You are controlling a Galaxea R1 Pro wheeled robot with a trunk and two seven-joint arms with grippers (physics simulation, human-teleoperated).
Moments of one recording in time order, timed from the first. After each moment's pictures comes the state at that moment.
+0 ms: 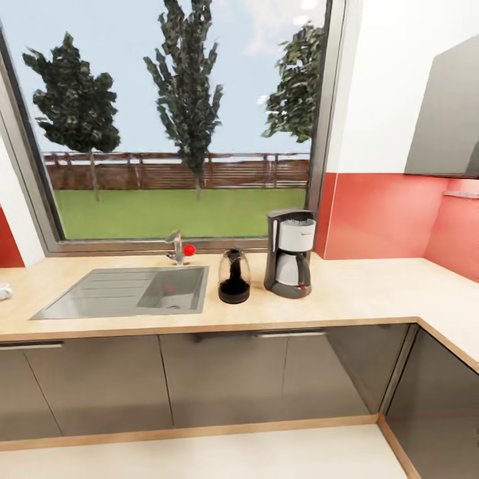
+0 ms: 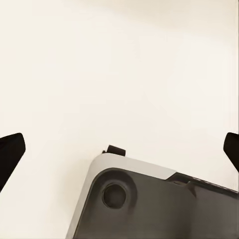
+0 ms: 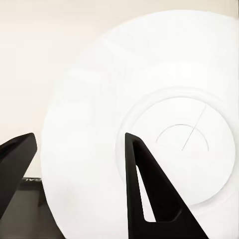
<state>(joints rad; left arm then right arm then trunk) -0.03 0.02 -0.02 -0.04 0.35 -0.45 -0.02 -0.30 0.04 0.19 0.03 -0.13 -0.15 -0.09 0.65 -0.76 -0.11</state>
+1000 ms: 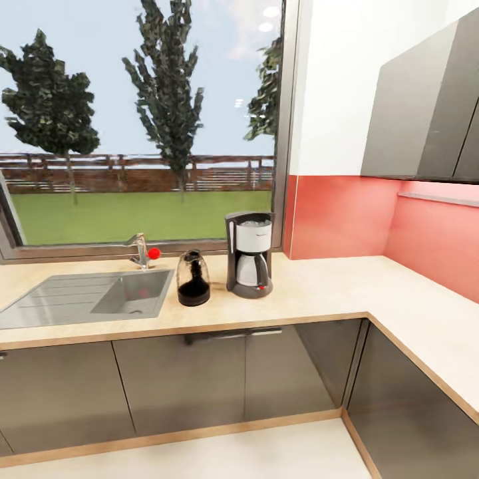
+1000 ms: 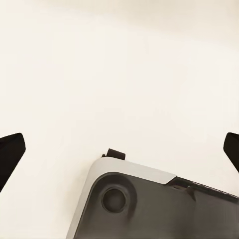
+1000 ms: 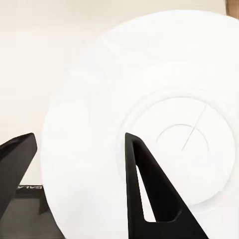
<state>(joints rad) -0.03 0.02 -0.02 -0.04 0.36 -0.45 -0.02 -0.30 0.04 0.19 0.03 -0.13 -0.18 -0.09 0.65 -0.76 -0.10</state>
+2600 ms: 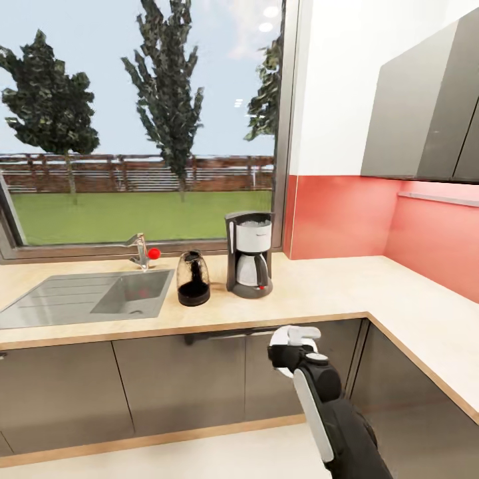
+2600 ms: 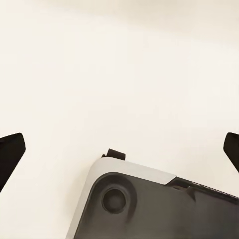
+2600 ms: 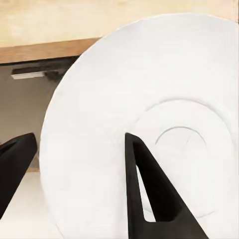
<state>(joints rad) -0.03 0.02 -0.02 -0.04 0.36 -0.45 -0.02 -0.35 0.17 0.19 -1.50 -0.13 0.88 -0.29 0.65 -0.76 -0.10</state>
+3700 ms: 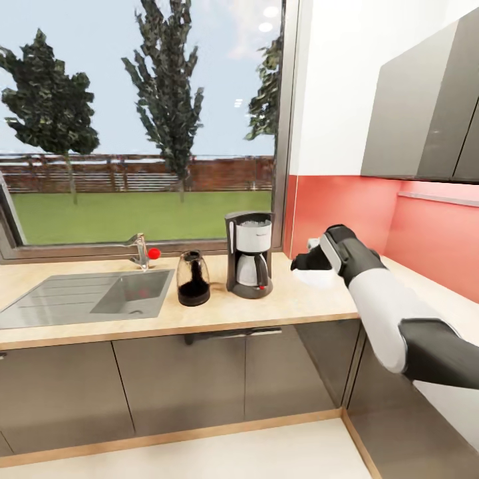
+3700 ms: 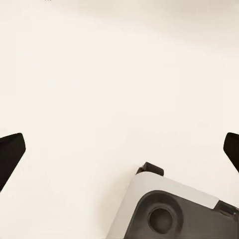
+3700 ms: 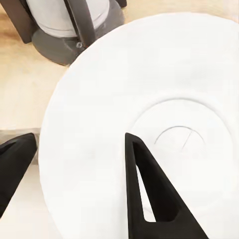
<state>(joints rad) -0.03 0.12 -0.01 -0.04 0.43 -0.44 -0.01 -1.33 0.00 0.02 -0.48 0.00 1.04 0.10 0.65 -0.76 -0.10</state>
